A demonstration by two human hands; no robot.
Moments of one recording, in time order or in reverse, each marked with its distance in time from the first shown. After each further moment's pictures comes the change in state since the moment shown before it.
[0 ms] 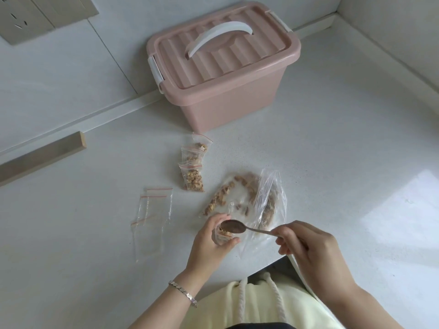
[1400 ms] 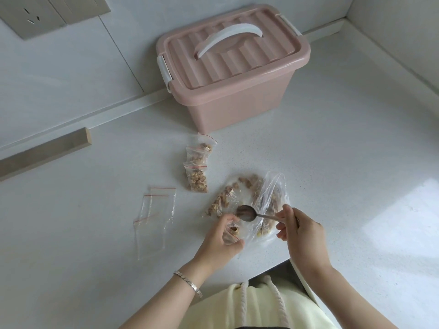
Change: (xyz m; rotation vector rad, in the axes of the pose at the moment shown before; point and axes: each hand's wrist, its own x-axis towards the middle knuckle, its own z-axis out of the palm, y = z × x) left_hand 0.014 0.003 0.004 -0.015 -0.226 -0.133; right_hand 0.030 0.033 0.029 -0.081 0.124 0.306
